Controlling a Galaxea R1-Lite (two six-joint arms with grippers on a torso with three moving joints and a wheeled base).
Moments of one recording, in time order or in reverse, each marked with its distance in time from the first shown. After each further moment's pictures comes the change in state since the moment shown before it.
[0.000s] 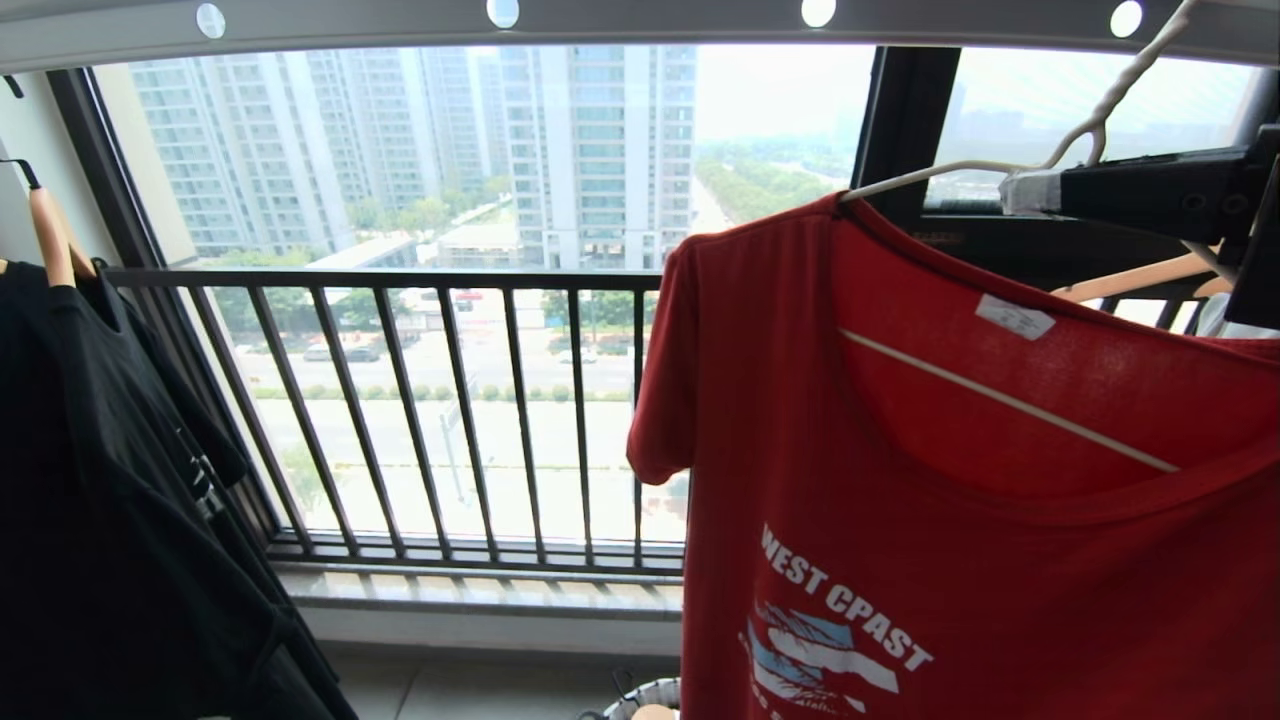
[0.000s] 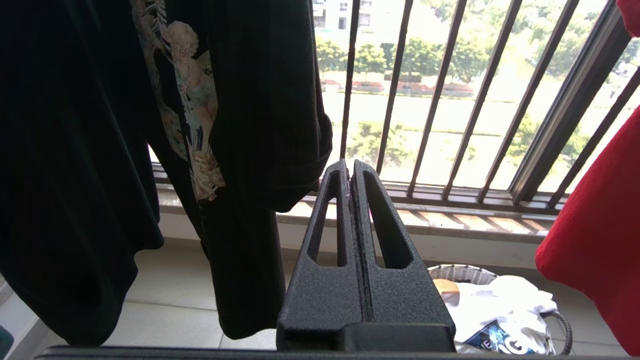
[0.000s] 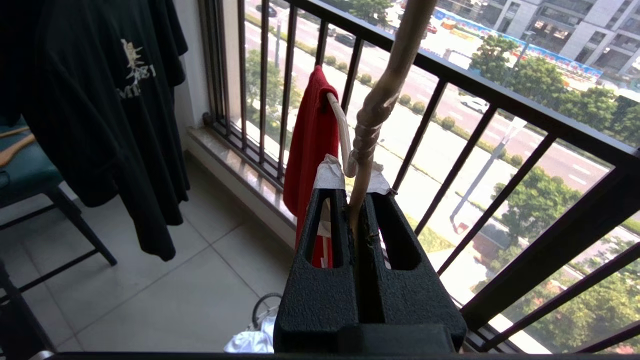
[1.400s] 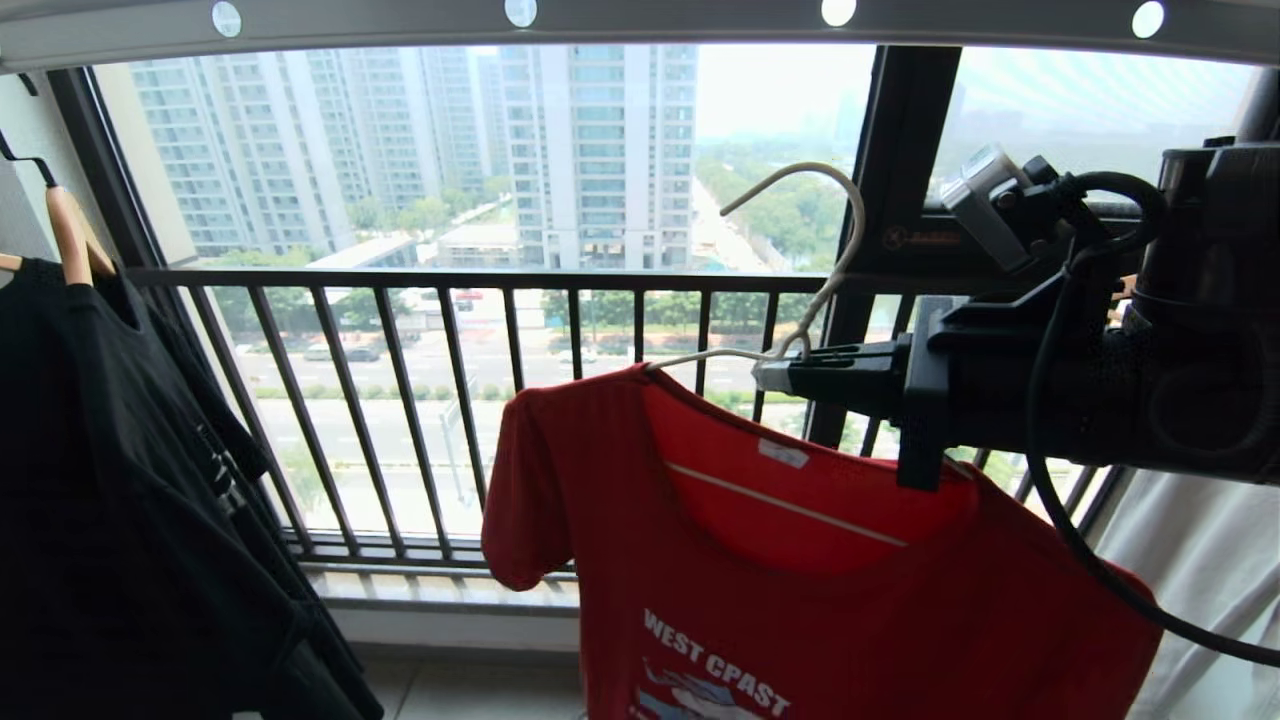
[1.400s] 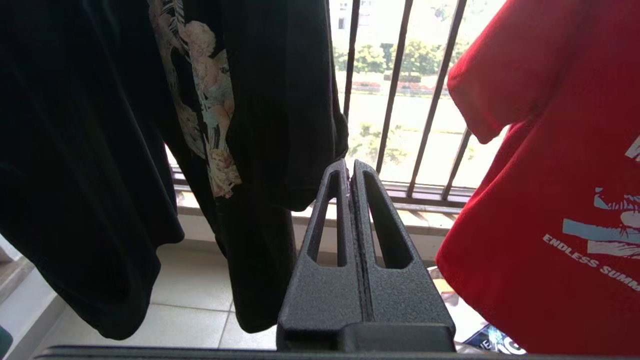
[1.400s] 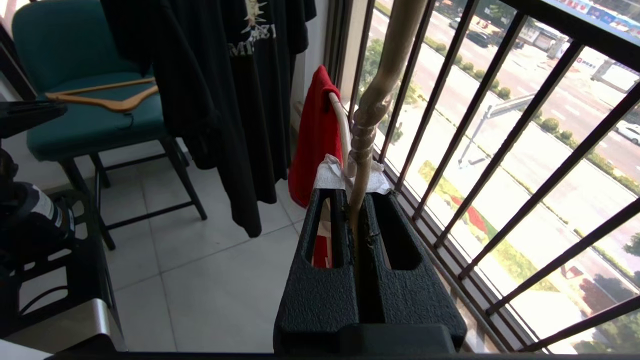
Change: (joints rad) left arm 0.000 0.000 0.000 0.000 0.000 -0.001; right arm -0.004 0.249 0.280 -0.461 0.353 -0.012
